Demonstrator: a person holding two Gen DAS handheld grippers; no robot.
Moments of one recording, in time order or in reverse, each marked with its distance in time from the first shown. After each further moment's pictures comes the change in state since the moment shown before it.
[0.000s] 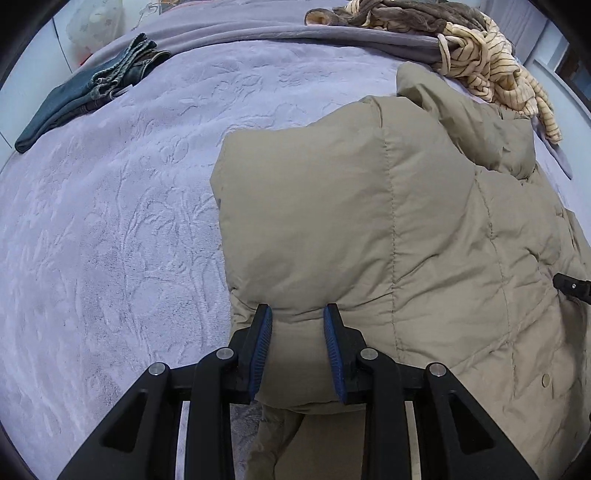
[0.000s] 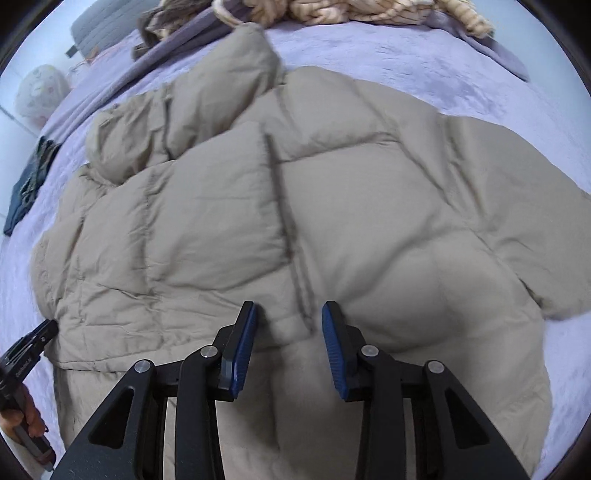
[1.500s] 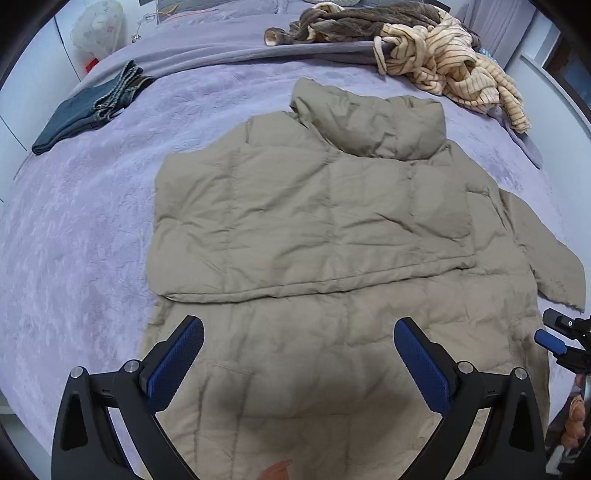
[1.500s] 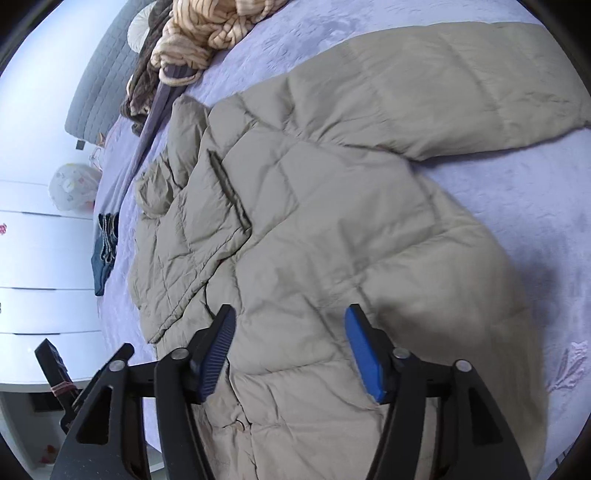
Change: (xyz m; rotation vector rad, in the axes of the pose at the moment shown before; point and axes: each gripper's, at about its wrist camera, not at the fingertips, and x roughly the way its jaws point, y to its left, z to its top) left arm -0.100 -0.136 -0.040 -0.019 0.019 0.005; right arm -0.065 -0.134 -0.063 0.349 0.058 0.415
